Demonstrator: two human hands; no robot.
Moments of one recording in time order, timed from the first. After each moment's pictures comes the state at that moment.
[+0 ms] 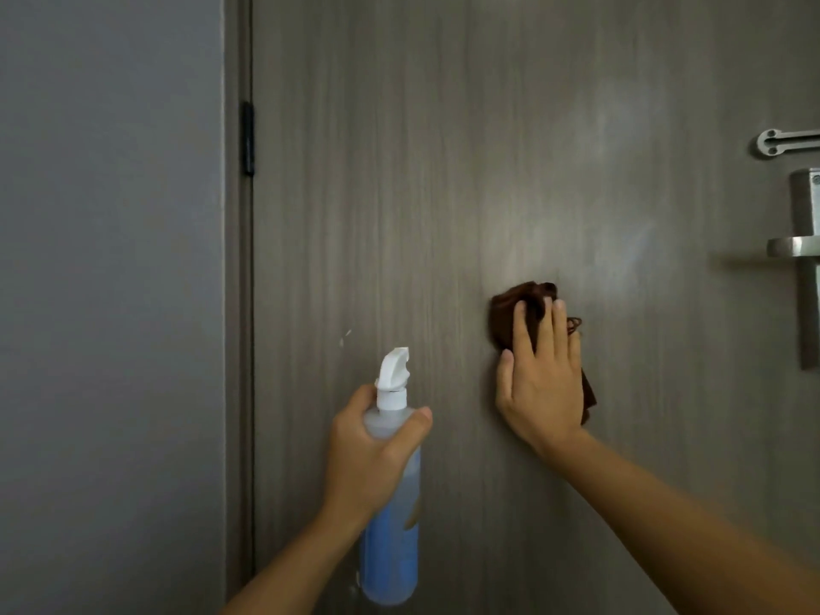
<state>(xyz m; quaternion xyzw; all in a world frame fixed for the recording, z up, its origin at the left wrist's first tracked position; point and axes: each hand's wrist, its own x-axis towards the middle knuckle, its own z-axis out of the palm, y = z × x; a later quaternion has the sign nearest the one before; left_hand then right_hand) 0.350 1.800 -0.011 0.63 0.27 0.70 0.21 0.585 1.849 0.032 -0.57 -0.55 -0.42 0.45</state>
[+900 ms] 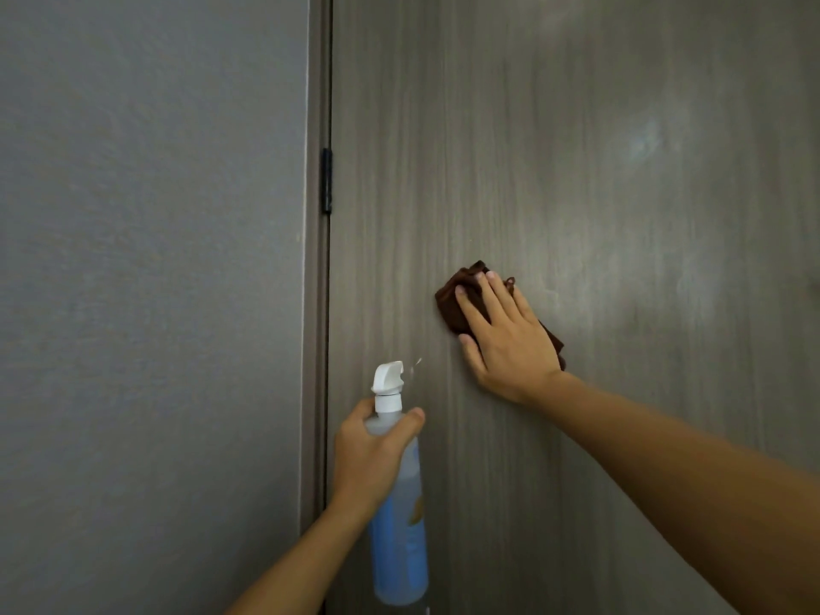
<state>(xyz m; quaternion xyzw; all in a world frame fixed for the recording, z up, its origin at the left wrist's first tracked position) 0.266 1.826 0.012 0.59 0.31 0.71 0.23 0.482 1.882 0.127 -0.46 -0.67 -0.49 0.31</state>
